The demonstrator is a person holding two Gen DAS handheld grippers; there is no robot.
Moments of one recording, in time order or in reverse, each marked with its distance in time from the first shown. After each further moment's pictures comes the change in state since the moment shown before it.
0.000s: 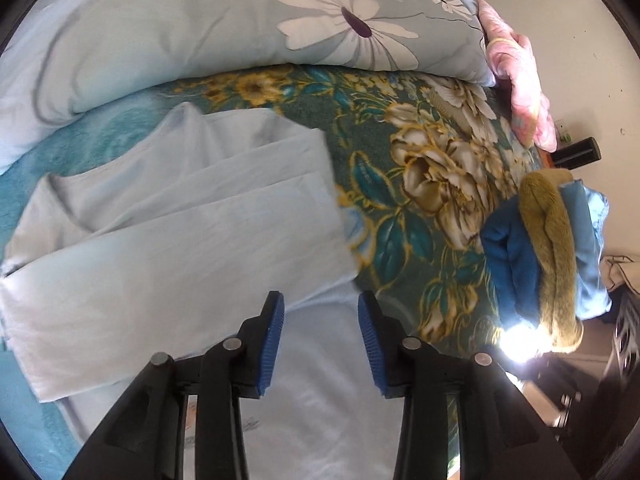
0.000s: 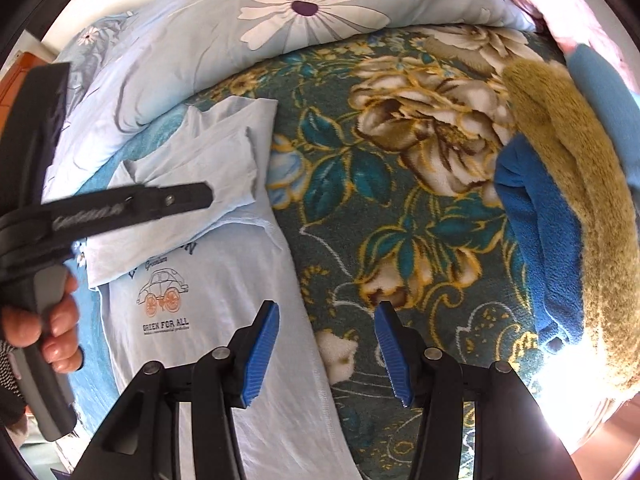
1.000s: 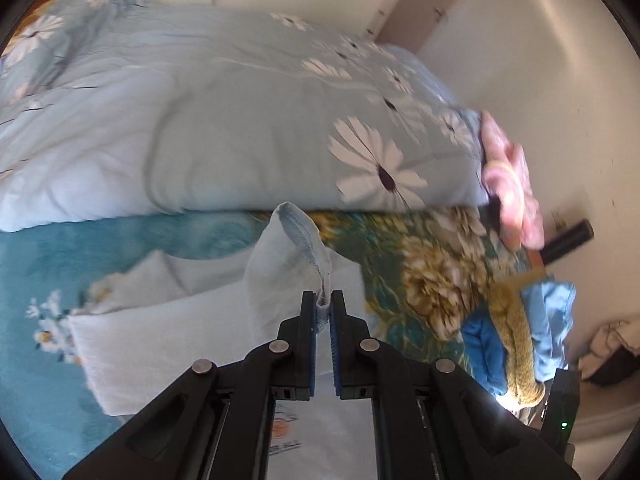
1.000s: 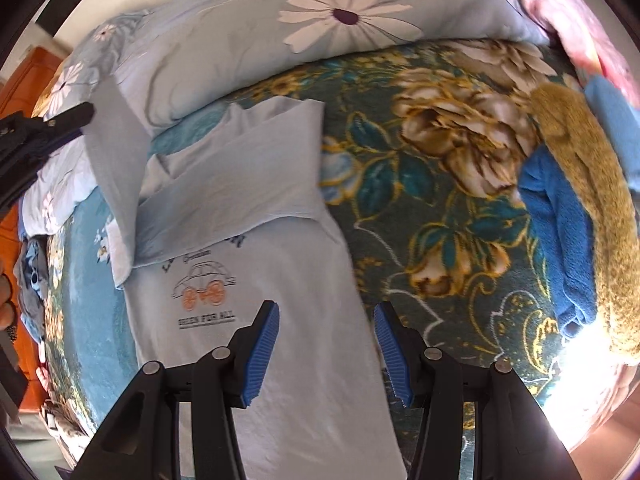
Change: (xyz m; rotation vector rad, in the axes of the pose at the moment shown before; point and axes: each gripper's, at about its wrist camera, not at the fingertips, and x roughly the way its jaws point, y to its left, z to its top) left arm -0.095 0.028 0.016 -0.058 -0.327 0.003; right arm -0.015 0.032 -0.003 0.159 -0.041 0.001
